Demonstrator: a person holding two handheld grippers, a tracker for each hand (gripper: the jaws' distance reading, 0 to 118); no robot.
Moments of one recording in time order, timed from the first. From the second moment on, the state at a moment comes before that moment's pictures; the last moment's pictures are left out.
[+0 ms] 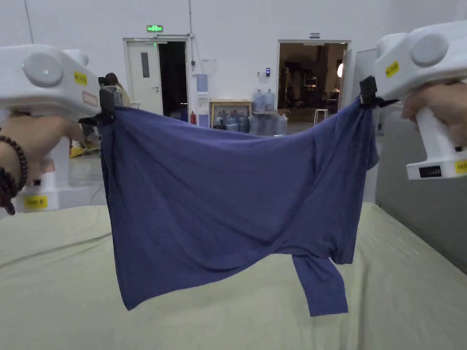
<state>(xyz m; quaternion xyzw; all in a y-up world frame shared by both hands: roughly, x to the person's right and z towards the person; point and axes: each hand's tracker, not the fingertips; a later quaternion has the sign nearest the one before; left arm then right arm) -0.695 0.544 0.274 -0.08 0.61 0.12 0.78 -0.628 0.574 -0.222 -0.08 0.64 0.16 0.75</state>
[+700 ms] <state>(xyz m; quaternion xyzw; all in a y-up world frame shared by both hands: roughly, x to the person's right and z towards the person) -0.713 0.329 0.276 -0.18 0.60 0.23 0.74 -0.638 0.355 -0.235 -0.22 0.65 0.16 0.71</state>
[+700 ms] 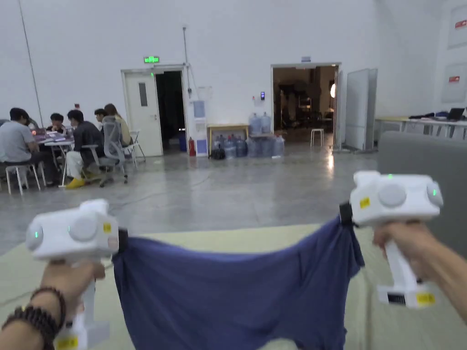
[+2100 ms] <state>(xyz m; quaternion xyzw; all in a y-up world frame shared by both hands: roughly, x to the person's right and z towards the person) -0.376 0.092 0.346 -0.31 0.49 0.34 0.74 -0.297 0.095 -0.217 -0.33 0.63 0.41 0.57</state>
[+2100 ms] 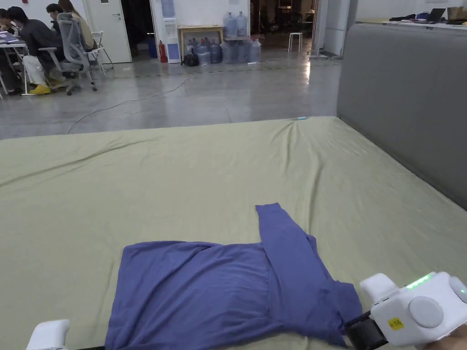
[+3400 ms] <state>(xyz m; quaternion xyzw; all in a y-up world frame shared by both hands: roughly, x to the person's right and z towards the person) -0.734 0.036 0.245 -0.40 0.50 0.32 0.70 -0.305 0.089 -0.224 -0.41 0.60 0.33 0.61</state>
